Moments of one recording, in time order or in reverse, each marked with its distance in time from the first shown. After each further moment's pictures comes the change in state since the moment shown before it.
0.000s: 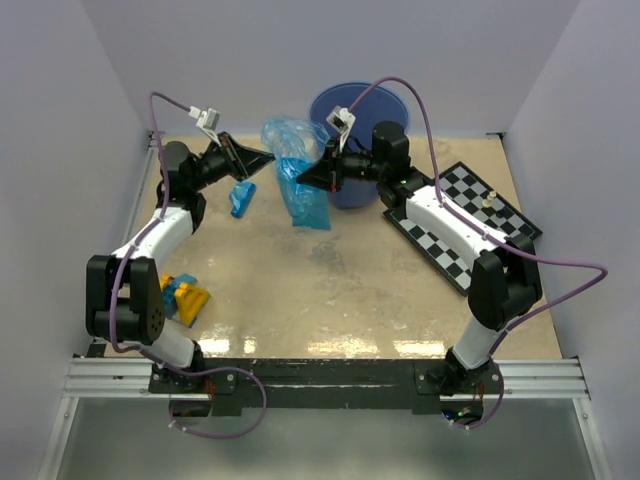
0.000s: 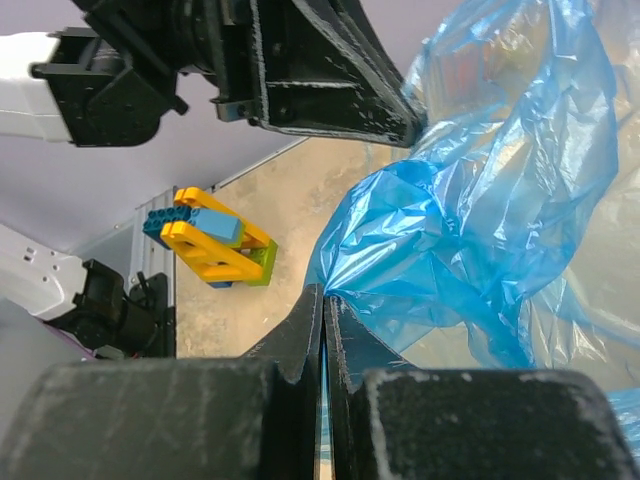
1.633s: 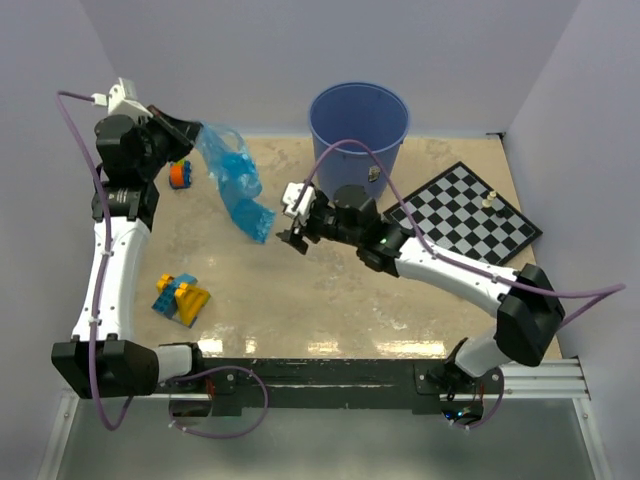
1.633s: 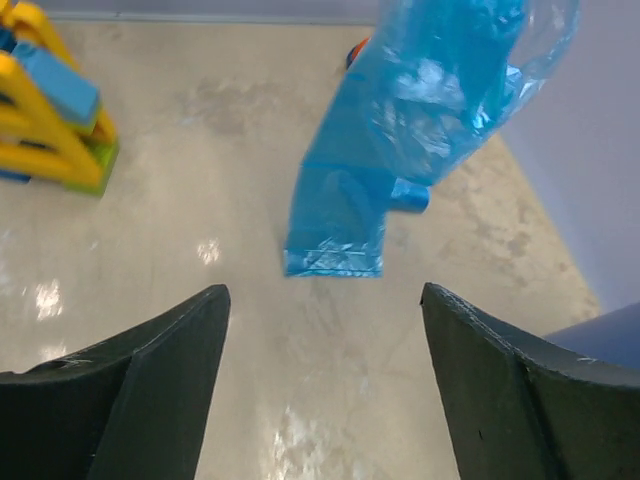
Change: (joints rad) left arm 0.124 -0.322 0.298 -0.867 -0.619 0.017; right arm 0.352 -0.229 -0.288 -0.068 0.565 -0.677
